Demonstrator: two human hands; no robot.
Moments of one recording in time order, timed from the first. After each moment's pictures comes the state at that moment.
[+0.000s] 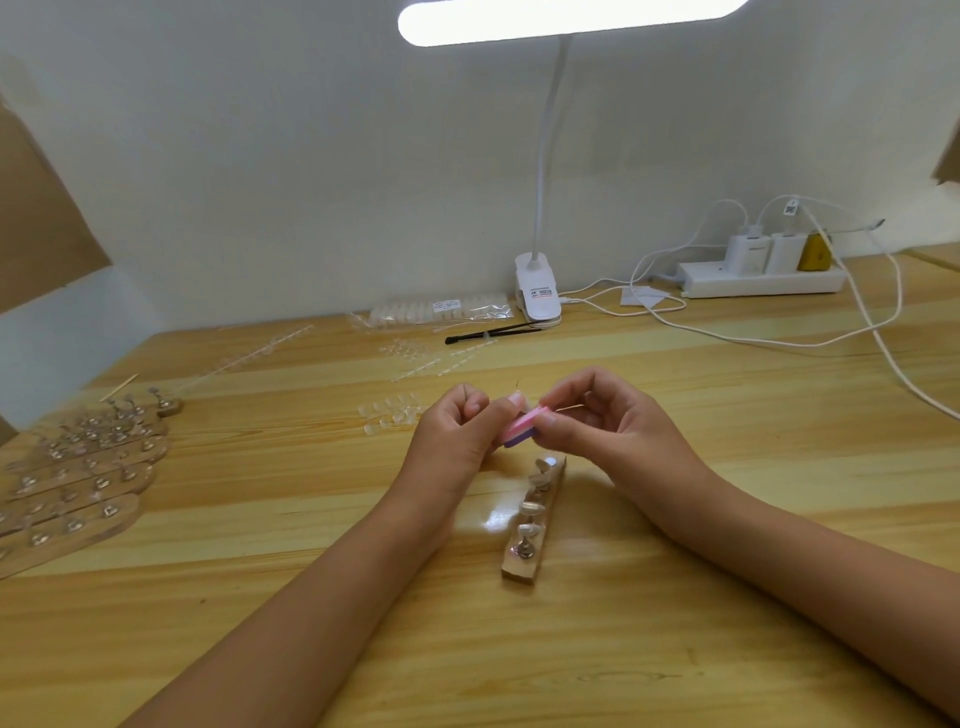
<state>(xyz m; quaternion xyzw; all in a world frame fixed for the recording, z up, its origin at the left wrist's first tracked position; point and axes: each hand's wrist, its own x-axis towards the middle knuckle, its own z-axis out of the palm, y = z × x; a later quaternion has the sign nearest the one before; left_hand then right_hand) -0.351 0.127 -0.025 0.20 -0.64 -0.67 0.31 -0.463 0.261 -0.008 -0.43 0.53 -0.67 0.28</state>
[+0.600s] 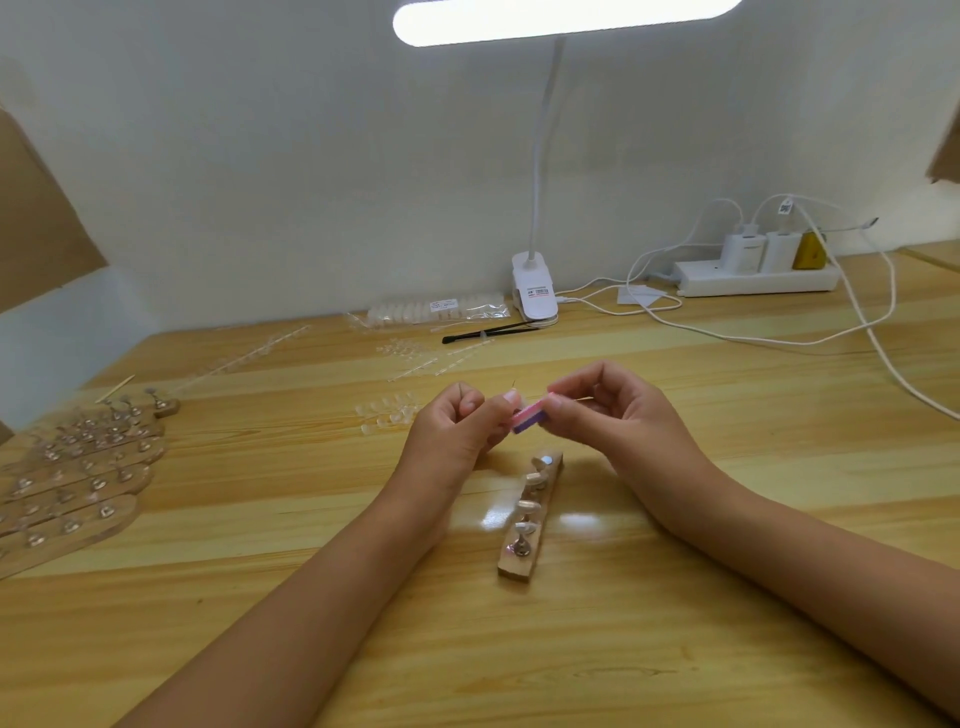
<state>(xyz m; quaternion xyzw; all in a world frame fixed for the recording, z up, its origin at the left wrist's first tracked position) -0.350 0.127 -0.022 0.21 -0.62 -0.69 0.30 -0.472 0.257 -0.014 -0.40 0.54 -0.69 0.26</state>
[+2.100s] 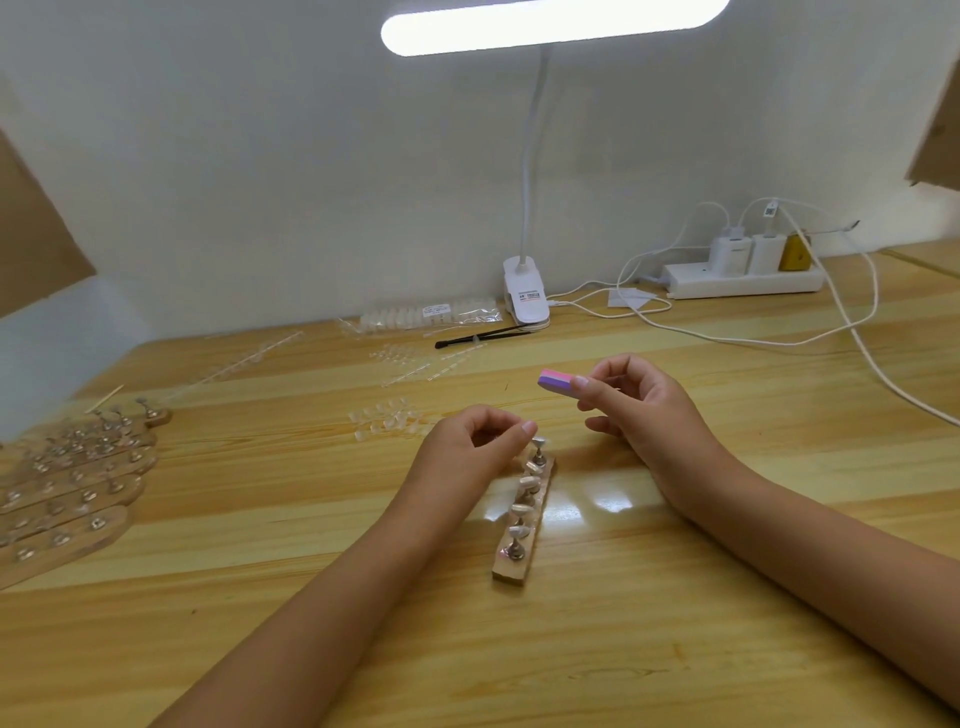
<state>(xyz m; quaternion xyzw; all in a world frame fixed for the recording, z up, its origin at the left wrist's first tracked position) -0.348 0.142 -0.015 0.27 -0.77 -0.53 0.23 -0.498 0.258 -0.016 -0.33 0.60 -0.69 0.21</state>
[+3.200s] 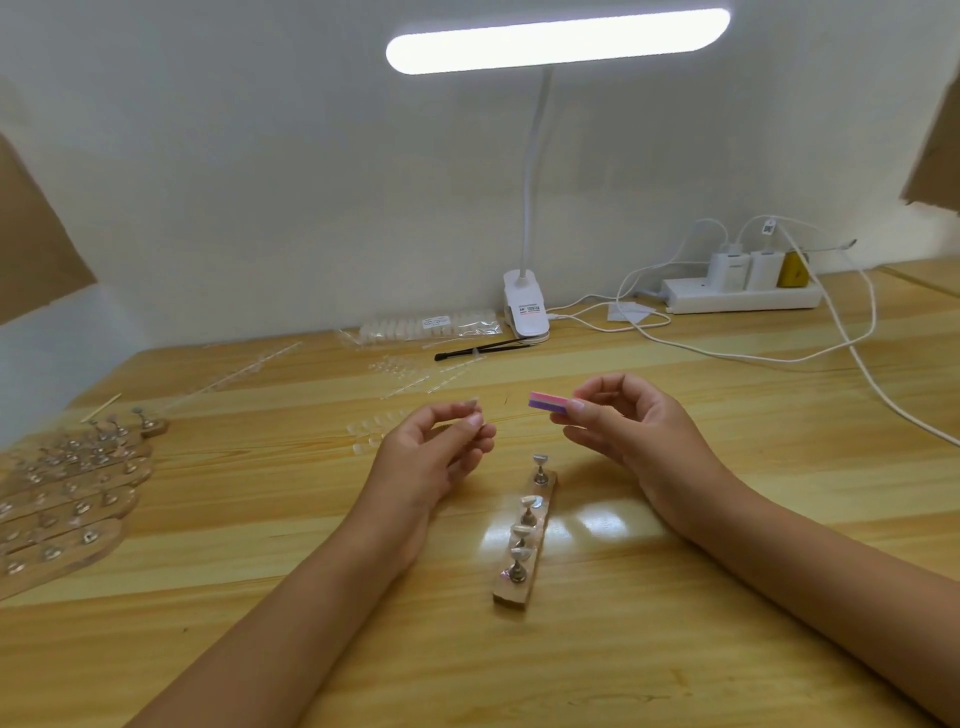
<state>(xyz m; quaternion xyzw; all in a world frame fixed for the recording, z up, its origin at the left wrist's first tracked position) -0.335 0.129 -0.007 0.26 -0.56 -0.73 0.30 -0.493 0.262 -0.013 -0.33 0.53 -0.73 0.28</state>
